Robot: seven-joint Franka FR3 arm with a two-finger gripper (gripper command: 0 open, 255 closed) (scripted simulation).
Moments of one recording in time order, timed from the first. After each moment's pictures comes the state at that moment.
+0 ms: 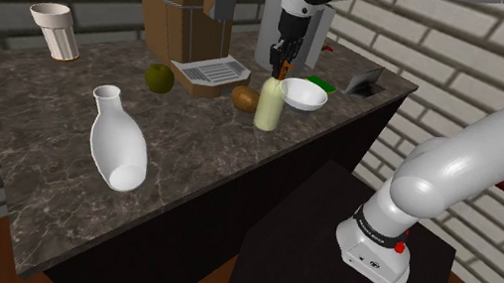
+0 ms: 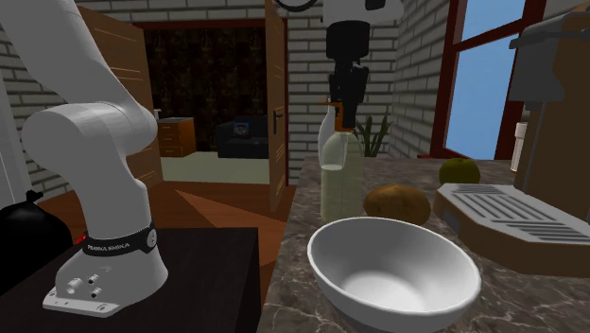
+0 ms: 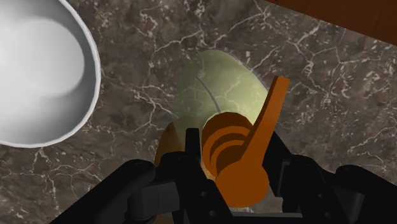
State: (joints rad) arm -0.03 -0.34 0.04 -2.21 -0.01 1.89 -0.13
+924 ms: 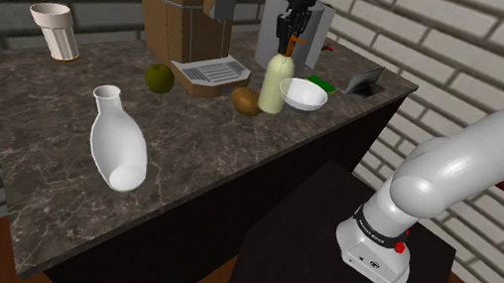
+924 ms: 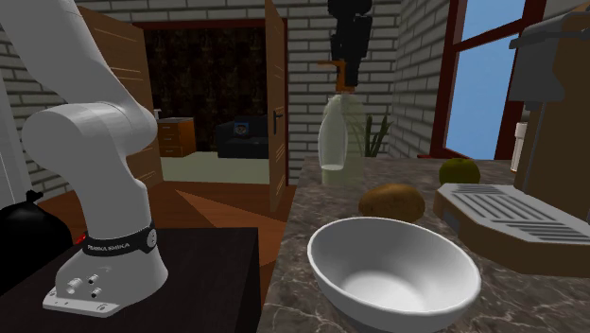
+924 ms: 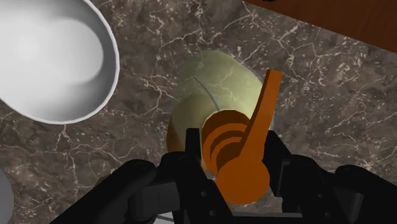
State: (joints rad) arm -0.03 -0.34 0.04 -2.03 -0.01 1.70 -0.13
